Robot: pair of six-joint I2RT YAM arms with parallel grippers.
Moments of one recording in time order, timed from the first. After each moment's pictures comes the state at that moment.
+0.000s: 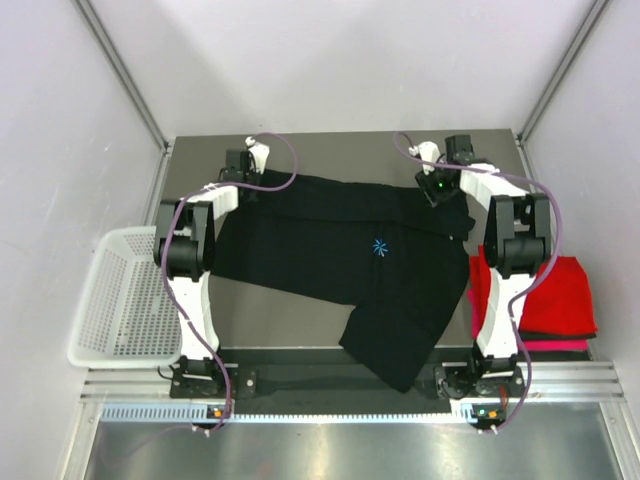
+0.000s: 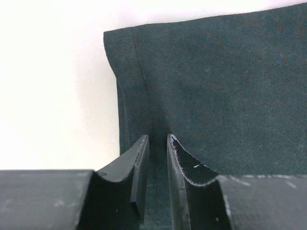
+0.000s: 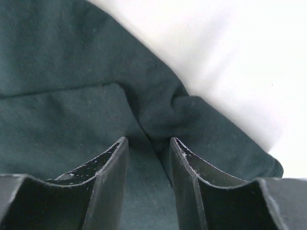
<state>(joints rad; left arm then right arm) -0.10 2.14 1.45 0.00 -0.06 0.29 0.06 2.09 1.57 -0.47 -0.23 -0.55</state>
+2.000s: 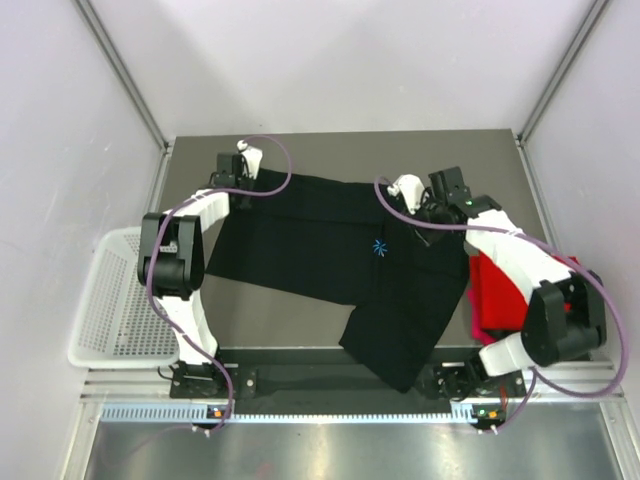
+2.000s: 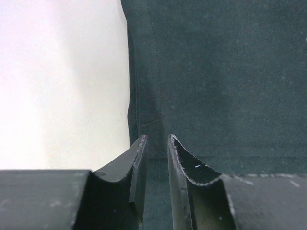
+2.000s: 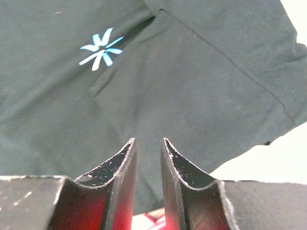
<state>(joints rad) -0.09 1.94 1.30 -0.09 -0.07 0.27 0.32 1.42 1.10 -0.63 -0.17 -0.51</state>
